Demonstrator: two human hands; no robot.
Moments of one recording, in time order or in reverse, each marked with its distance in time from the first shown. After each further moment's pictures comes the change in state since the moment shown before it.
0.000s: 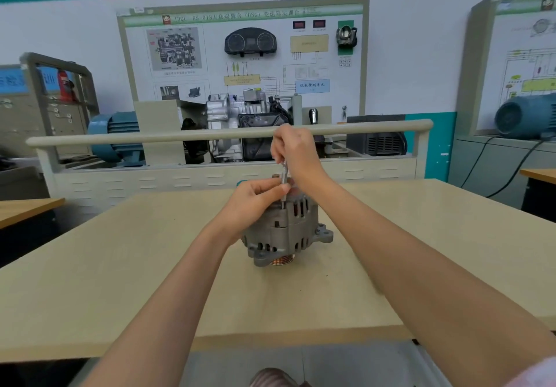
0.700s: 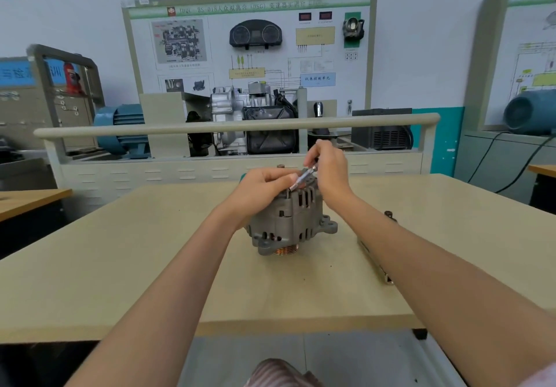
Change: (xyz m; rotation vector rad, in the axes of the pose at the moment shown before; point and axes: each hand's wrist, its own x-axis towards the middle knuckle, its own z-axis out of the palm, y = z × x) left_hand 0.003 0.003 0.000 0.141 -0.015 -0.027; right_hand -0.016 0.044 -0.027 -0.143 0.244 0.144
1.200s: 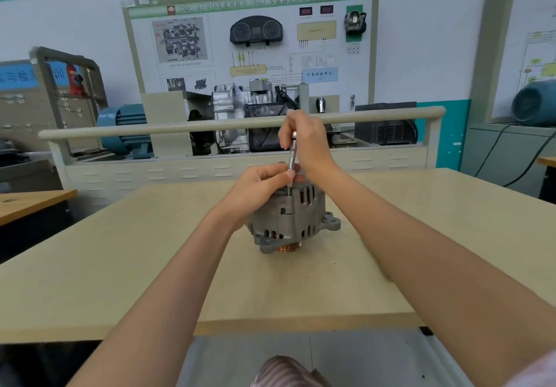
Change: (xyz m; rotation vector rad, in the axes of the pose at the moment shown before) left_hand -0.003 -0.001 -0.001 -0.088 -0.003 0.007; right_hand 0.007 -0.034 0.023 0.168 -0.222 -0.220
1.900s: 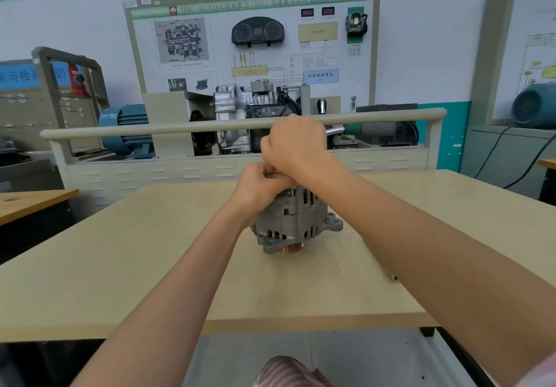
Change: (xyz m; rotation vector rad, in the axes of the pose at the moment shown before) left_hand 0.006 0.000 0.004 -0.085 0.175 -0.014; right_hand 0.004 -0.022 0.019 -1.439 -0.148 -0.236
